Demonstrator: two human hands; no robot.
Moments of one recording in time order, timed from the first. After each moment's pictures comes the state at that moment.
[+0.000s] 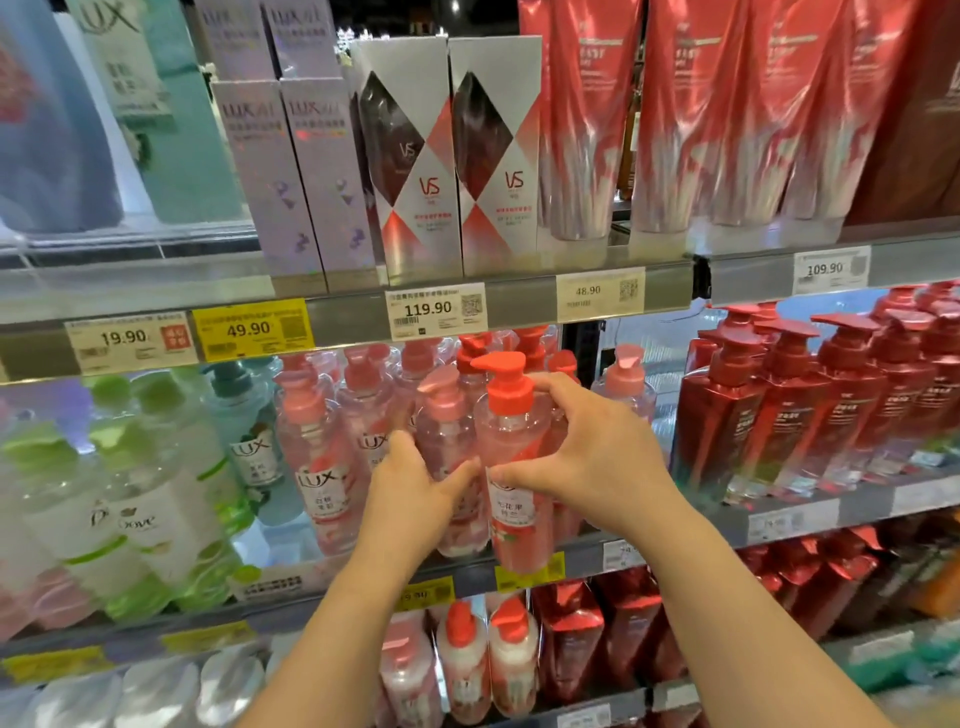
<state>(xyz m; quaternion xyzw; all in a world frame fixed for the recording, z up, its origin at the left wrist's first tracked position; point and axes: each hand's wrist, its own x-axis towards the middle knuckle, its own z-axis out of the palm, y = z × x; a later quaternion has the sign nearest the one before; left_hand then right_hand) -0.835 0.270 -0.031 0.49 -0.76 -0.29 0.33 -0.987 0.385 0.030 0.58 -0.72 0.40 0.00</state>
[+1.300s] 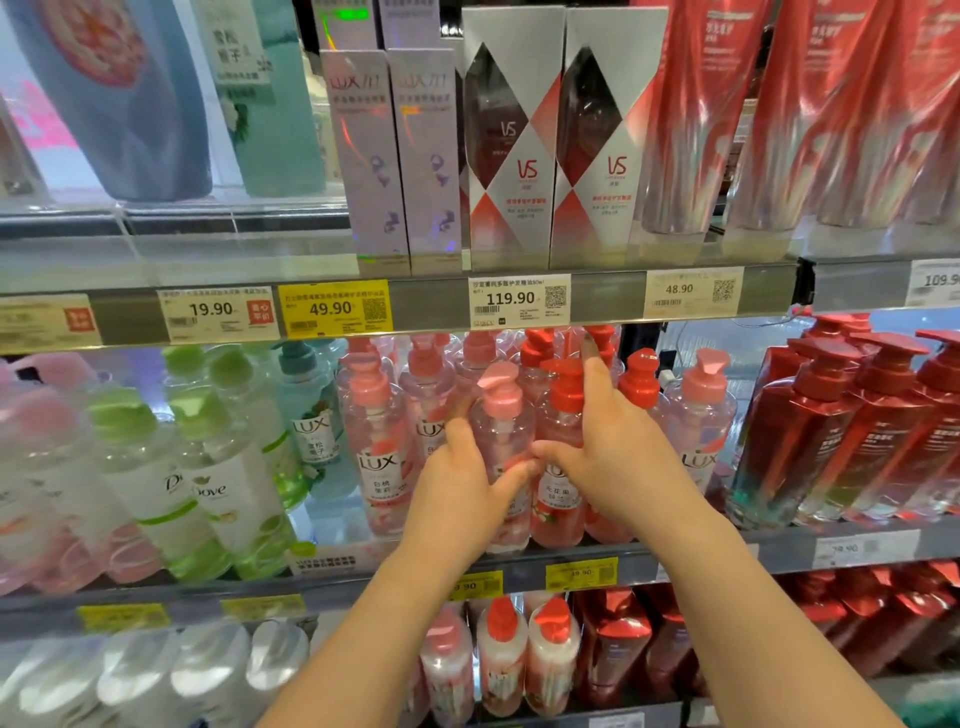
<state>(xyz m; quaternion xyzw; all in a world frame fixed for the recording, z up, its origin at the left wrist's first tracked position) -0.817 0.271 -0.027 0.44 -0.81 -0.23 0.32 -0.966 0.344 0.012 0.57 -0.77 0.30 0.02</state>
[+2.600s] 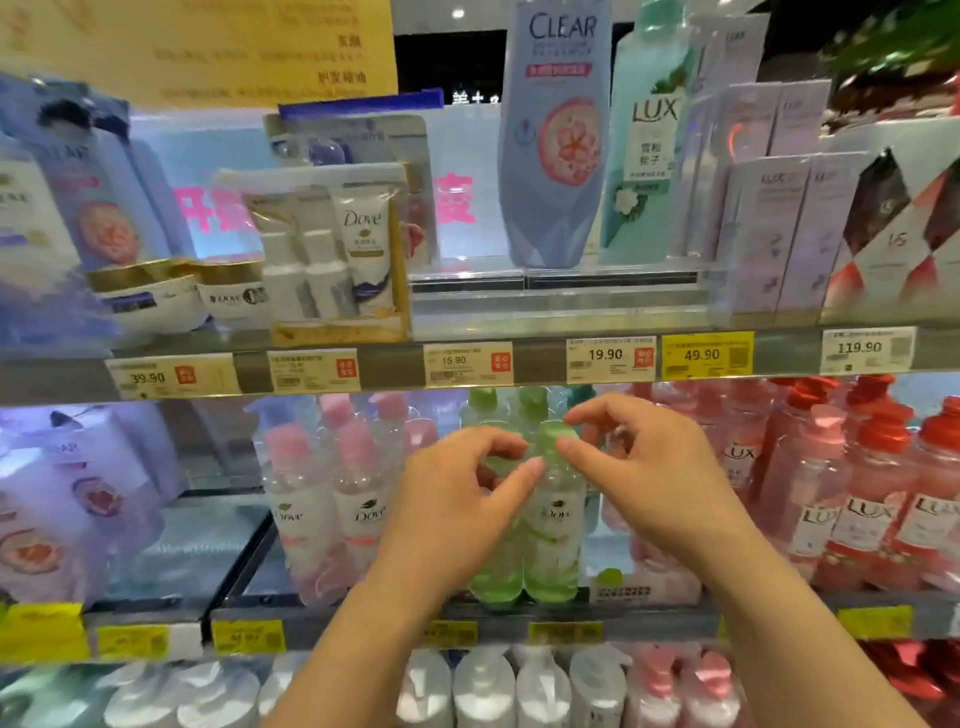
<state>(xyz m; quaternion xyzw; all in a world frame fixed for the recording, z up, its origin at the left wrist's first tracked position) -0.514 0.193 0.051 0.33 -0.80 -0.21 0.45 -0.689 0.264 0.073 0.58 -0.66 0.48 -0.03</state>
